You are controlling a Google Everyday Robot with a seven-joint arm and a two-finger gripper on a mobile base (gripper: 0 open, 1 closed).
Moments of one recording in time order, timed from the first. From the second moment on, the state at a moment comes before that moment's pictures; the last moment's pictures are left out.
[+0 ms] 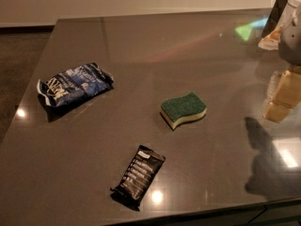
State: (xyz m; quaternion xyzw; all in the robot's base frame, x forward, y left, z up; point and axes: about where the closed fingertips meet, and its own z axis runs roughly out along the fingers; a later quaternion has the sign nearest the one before) arm 0.438 -0.217 0.976 -0.60 0.78 -0.03 0.16
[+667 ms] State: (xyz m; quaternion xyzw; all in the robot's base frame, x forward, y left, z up) arm 0.453 -0.210 0.976 -0.61 0.77 -0.03 0.15
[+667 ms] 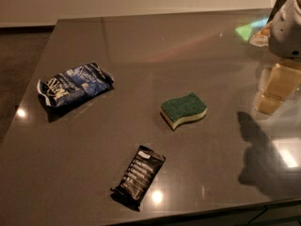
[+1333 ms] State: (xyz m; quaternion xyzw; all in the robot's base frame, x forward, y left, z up) arm 0.495 -0.168 0.955 -0.65 0.75 0.01 0.15
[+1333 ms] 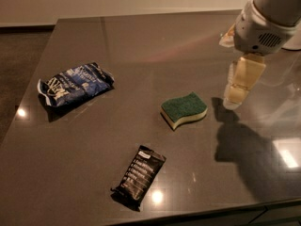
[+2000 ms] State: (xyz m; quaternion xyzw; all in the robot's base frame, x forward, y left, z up) arm 0.495 -0.127 0.904 -0.70 0.70 0.04 0.13
